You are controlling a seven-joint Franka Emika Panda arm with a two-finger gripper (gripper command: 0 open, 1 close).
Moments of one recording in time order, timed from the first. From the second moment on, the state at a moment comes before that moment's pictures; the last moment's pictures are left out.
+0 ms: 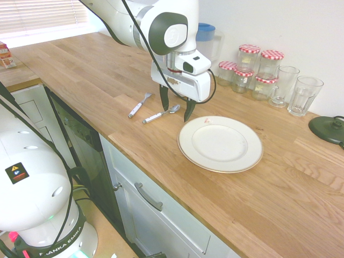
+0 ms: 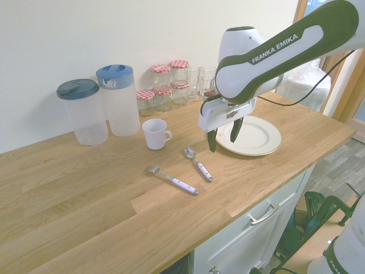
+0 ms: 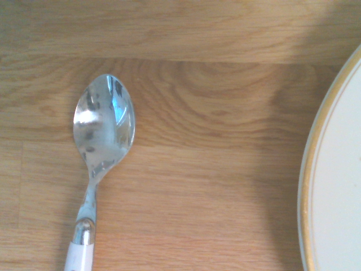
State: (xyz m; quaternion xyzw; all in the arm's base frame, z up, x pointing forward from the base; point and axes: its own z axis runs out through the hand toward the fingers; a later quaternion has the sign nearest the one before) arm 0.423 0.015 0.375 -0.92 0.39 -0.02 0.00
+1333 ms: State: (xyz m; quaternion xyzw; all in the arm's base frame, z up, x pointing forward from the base) arm 0.403 0.113 0.325 -0.90 0.44 -0.01 -0.01
